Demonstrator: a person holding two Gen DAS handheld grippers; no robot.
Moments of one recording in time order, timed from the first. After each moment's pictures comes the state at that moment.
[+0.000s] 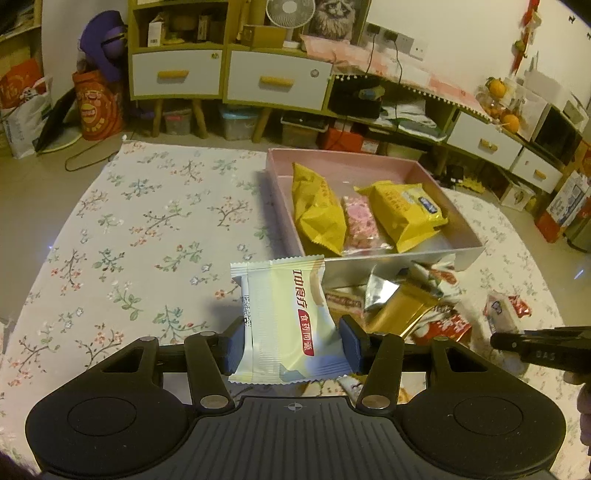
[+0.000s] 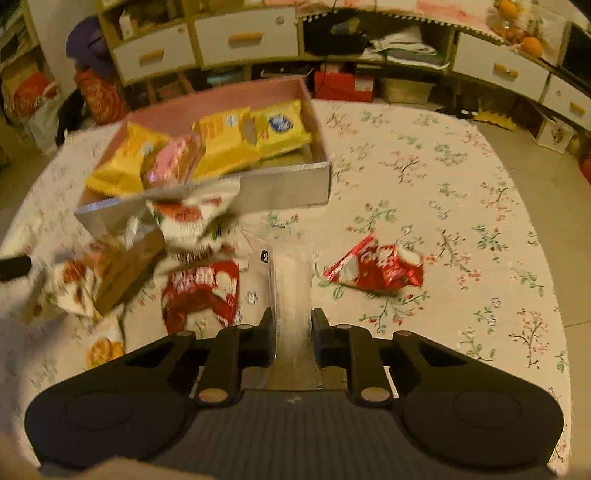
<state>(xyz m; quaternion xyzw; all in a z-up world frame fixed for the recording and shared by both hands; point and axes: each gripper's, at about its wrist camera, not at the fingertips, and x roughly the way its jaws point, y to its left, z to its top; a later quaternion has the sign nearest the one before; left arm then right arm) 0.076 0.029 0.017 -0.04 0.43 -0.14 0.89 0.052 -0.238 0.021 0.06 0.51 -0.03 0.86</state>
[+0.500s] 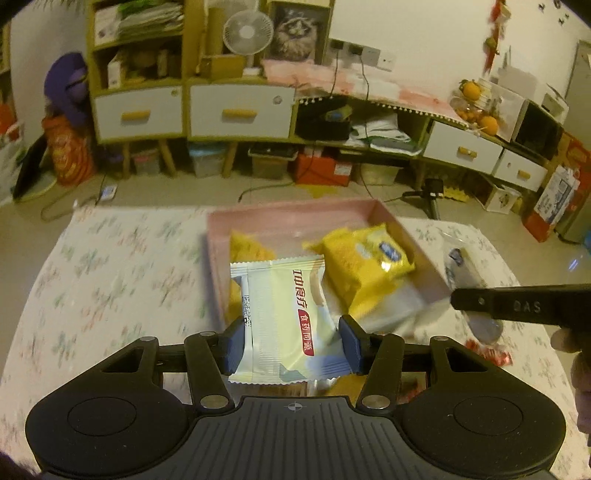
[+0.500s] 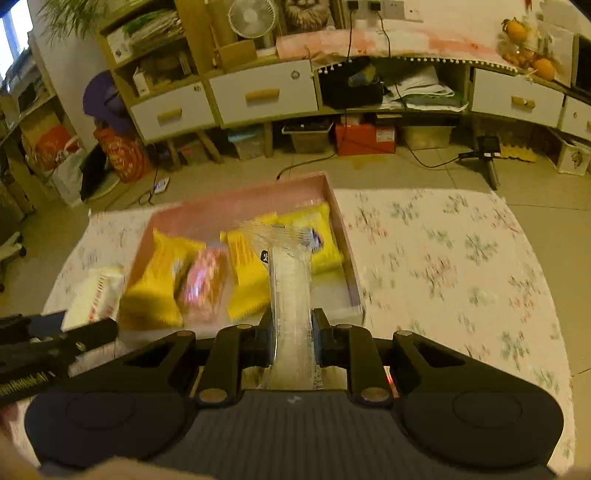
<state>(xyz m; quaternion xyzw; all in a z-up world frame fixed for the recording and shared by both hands) 0.127 -0.043 0.044 0.00 0.39 -0.17 0.91 0.122 -0.244 0.058 0.11 0.45 0.00 0.89</state>
